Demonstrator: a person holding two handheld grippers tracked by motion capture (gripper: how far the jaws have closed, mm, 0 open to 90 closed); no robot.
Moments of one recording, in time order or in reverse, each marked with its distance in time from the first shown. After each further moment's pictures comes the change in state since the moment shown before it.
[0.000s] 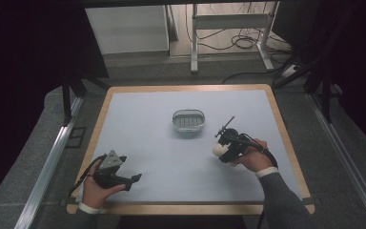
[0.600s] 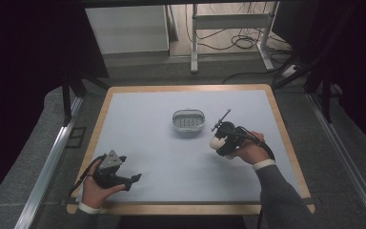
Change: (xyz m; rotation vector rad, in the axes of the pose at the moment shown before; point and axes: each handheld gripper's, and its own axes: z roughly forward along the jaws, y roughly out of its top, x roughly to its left) left arm 0.000 0.000 -0.001 -0.001 -0.001 -0.003; right arm -0.005 0.021 -0.006 -0.019 -0.022 -0.056
